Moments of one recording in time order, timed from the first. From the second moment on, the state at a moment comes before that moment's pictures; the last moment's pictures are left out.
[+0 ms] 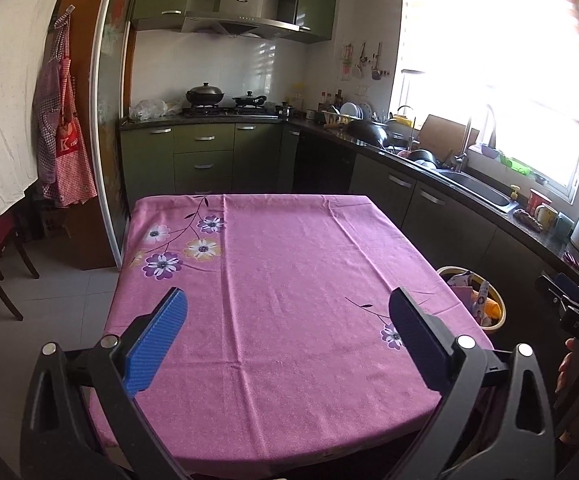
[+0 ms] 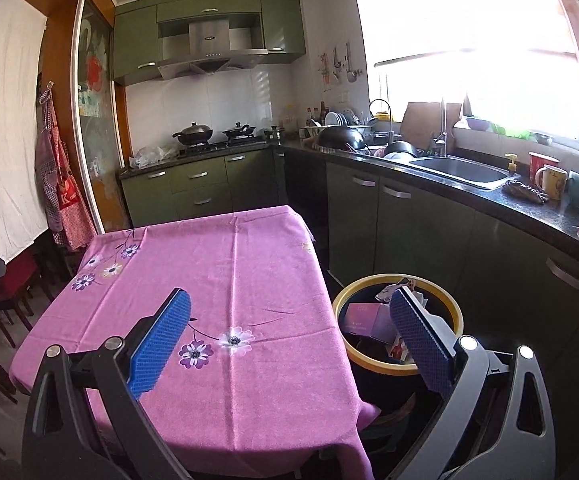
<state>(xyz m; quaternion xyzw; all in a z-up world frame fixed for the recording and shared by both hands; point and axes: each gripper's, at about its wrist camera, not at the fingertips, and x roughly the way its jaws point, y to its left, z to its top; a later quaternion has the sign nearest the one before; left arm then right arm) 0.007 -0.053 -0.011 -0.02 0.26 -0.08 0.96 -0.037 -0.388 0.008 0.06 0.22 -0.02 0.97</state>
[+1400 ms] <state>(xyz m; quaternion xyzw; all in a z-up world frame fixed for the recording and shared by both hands) 0.013 -0.051 -0.023 -0.02 0.28 -0.08 0.96 -0.030 -0.386 0.005 0.05 0.23 -0.02 0.97</state>
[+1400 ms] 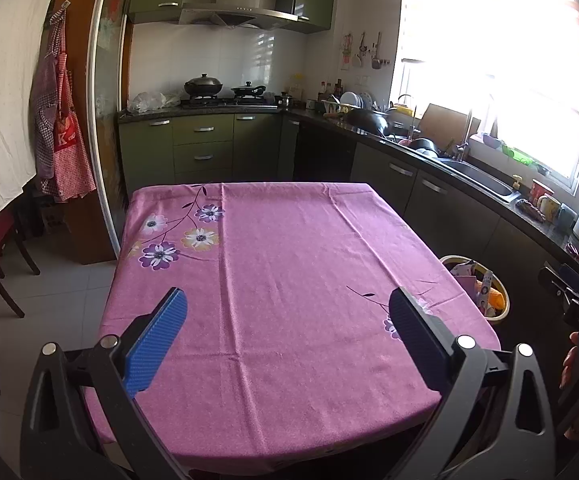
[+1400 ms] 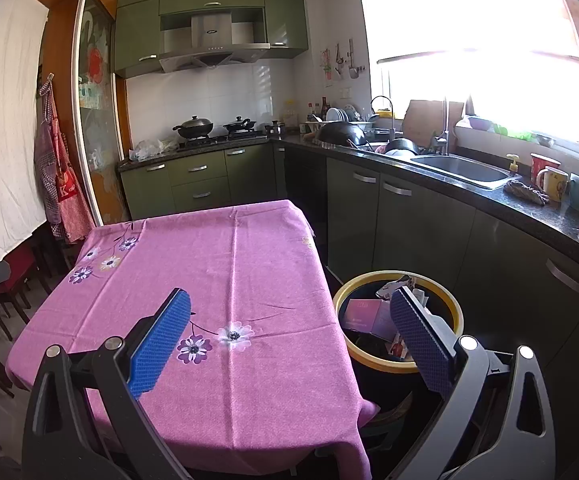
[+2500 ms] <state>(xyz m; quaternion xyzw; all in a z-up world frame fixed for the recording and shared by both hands) 0.013 -0.053 -0.024 -0.02 0.28 -0.09 0.96 -0.026 -0.382 -0.003 0.05 0.23 -0.01 0.97</state>
